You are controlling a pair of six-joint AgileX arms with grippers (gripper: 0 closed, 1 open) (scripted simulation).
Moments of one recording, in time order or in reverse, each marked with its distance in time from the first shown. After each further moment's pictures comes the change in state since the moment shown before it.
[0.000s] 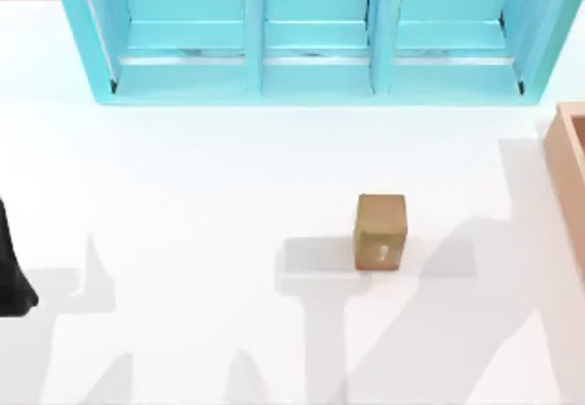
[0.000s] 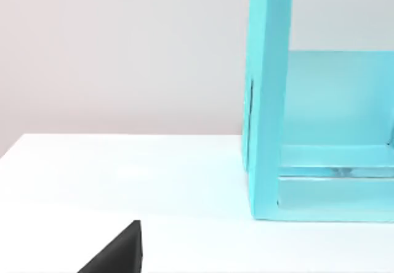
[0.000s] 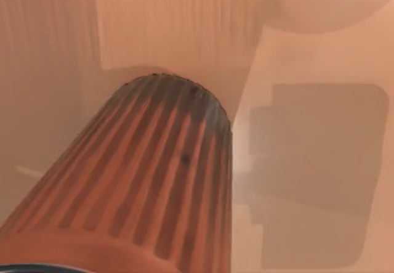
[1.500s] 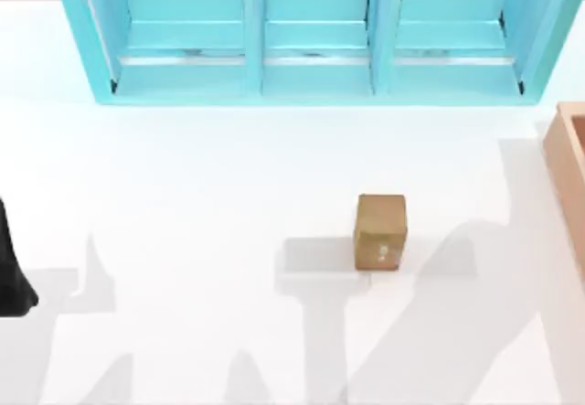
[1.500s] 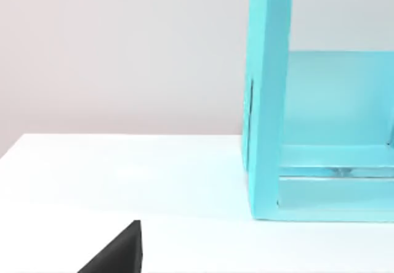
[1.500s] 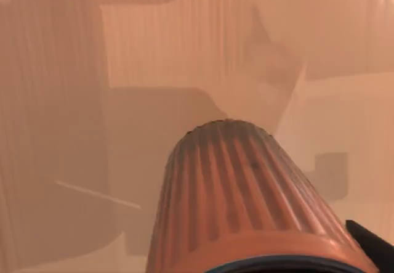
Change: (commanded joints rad) left arm 0.000 0.000 0.000 0.000 0.000 0.000; right arm -0.035 -0.024 0.057 -0.038 -0.064 -0.005
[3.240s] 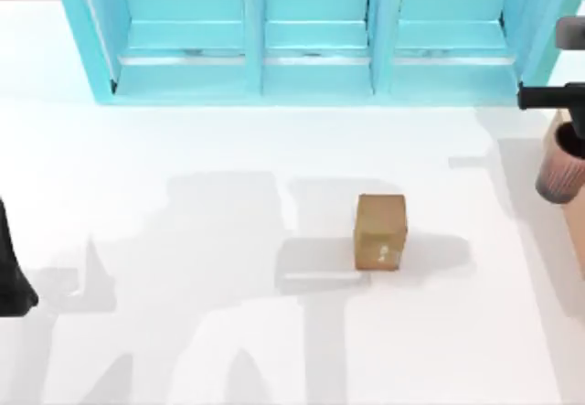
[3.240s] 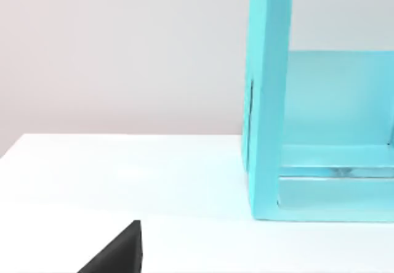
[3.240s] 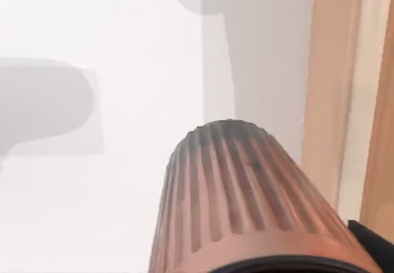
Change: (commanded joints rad) left arm 0.000 0.000 0.000 0.000 0.000 0.000; right arm 0.551 -0.122 0.112 -0.280 0.095 0.527
